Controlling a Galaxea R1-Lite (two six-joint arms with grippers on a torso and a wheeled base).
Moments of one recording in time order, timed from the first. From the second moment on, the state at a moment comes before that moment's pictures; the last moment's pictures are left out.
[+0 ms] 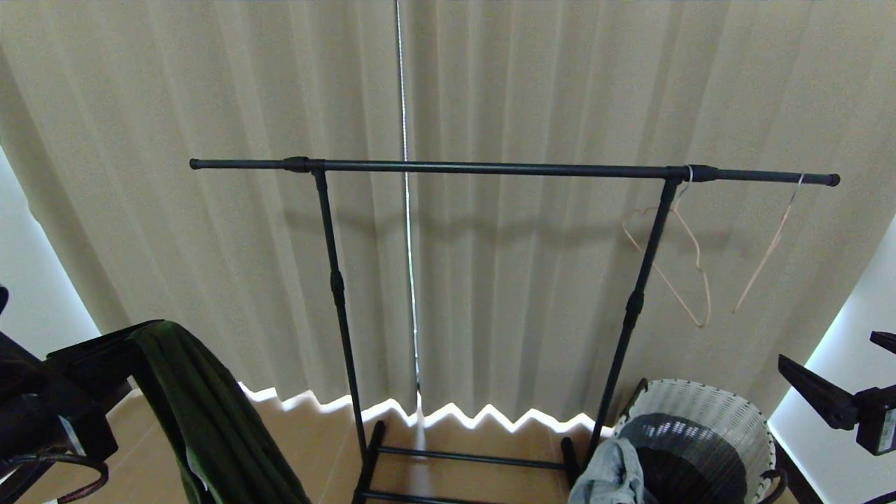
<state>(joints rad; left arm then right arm) -0.11 1.00 -0.35 -0.52 -0.21 0.26 0.02 1.05 -0.28 -0.51 -0.04 -0.19</state>
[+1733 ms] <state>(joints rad) -0.18 1.01 -0.34 -0.54 -0.21 0.26 0.02 1.07 -0.37 -0.31 -0.07 -0.21</state>
